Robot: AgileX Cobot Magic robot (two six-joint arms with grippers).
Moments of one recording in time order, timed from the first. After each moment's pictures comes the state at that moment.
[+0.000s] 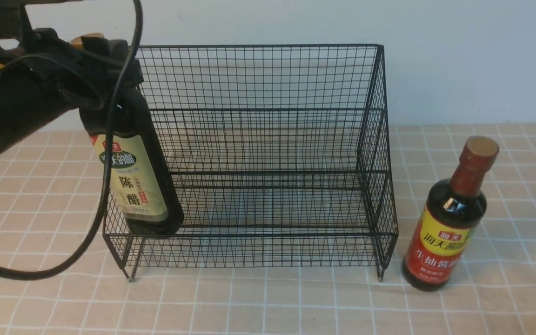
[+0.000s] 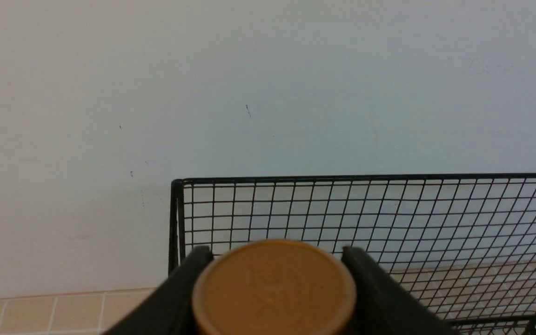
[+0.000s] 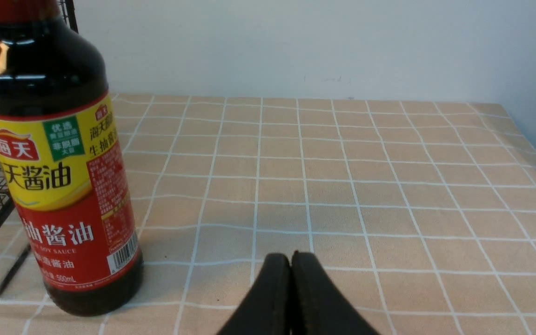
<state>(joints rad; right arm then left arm) -0.07 -0.01 0.02 0.01 0.37 -0.02 -0.25 1.26 -0.92 -0.91 -0.10 0.78</state>
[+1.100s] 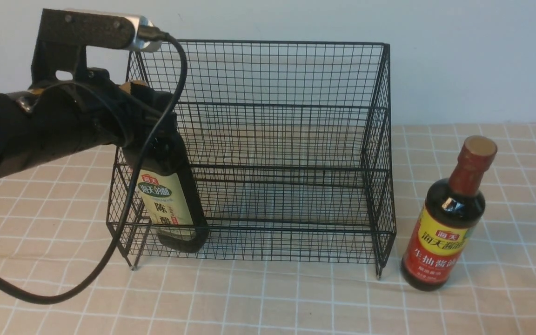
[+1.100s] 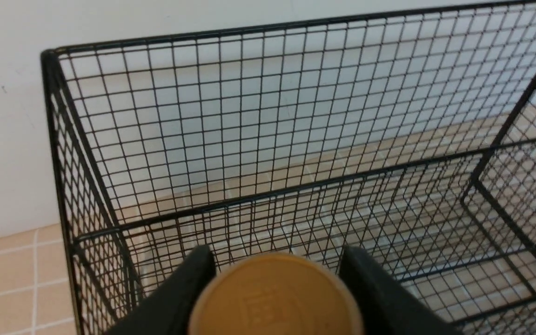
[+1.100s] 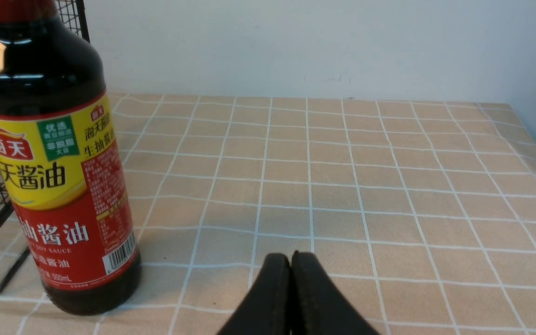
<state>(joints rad) -0.07 -0.01 0.02 0.01 0.37 -0.02 -0.25 1.32 -0.92 -0.89 0.13 0.89</state>
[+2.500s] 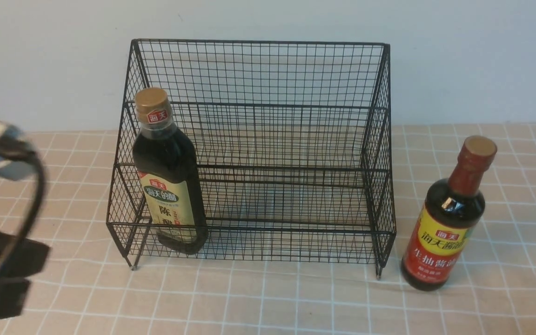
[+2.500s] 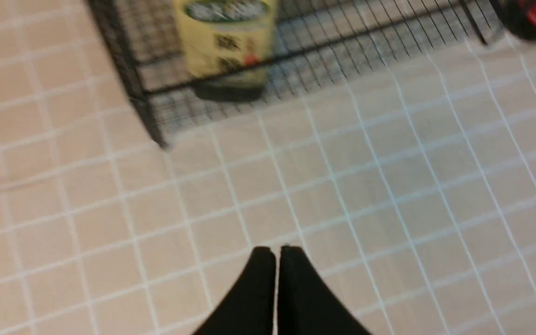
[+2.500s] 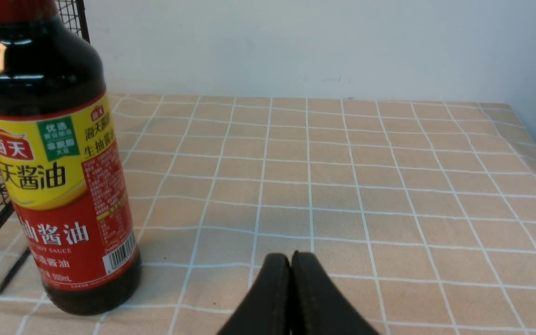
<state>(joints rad) -0.07 -0.01 0.02 0.01 0.37 -0.02 -0.19 0.73 -0.93 -0.19 1.09 0.16</state>
